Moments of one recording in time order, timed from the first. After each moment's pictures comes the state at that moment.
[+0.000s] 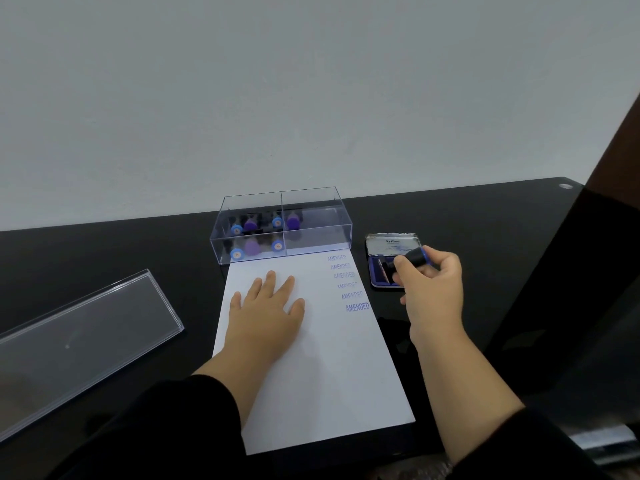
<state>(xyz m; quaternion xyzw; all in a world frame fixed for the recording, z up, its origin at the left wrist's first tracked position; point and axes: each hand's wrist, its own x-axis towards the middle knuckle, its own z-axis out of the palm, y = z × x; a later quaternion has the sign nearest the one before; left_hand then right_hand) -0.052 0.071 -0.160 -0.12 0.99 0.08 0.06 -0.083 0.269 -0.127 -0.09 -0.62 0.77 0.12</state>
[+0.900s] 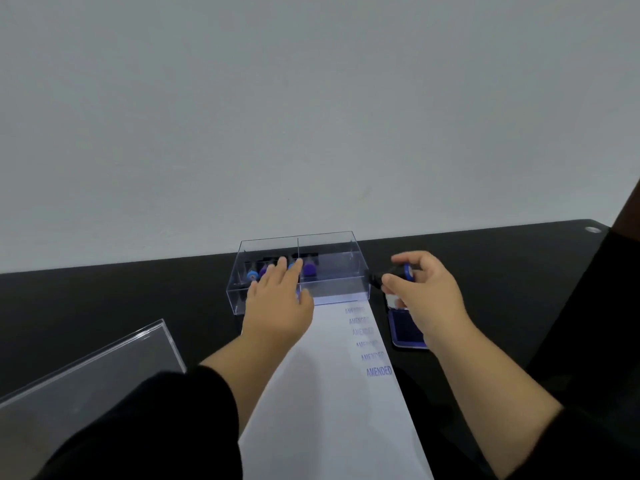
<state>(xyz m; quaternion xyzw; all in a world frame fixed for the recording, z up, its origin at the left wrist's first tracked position) -0.103 0.056 -0.097 -0.10 0.98 0.16 -0.10 -0.127 0.251 -0.071 0.01 -0.76 0.65 0.02</state>
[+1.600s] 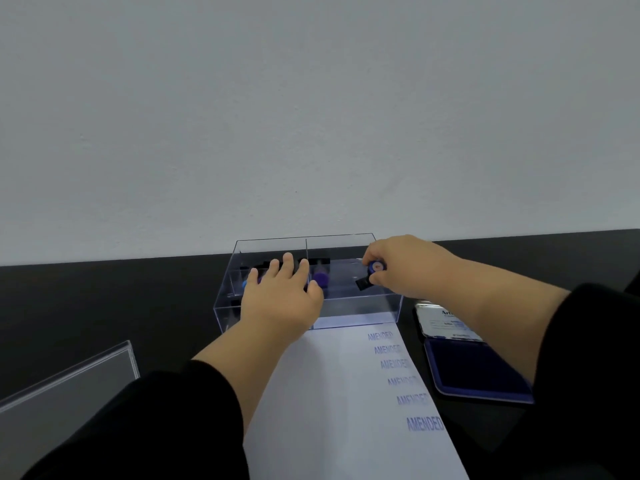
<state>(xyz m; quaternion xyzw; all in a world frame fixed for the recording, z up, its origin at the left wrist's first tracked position) -0.184 0.021 -0.119 -0.10 0.99 0.06 0.00 -0.232 0.192 -0.055 0.25 -0.97 0.06 -0.04</state>
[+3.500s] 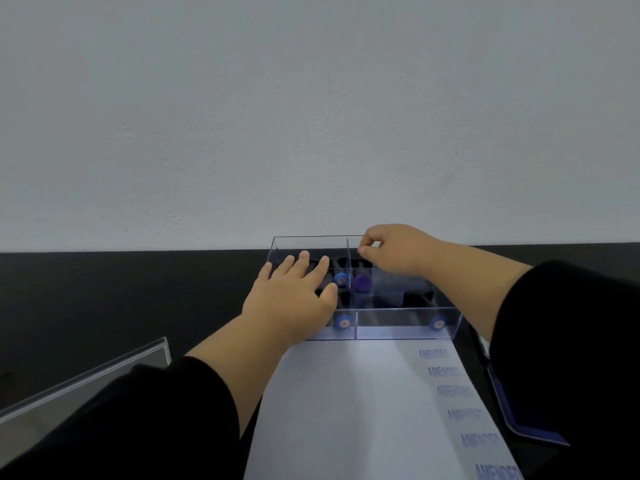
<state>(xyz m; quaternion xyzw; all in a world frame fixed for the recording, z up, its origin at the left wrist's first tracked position) -0.181 -0.021 -0.115 -0.08 1.00 0.04 0.01 -0.282 0.122 -0.071 0.27 -0.94 0.17 -0.08</state>
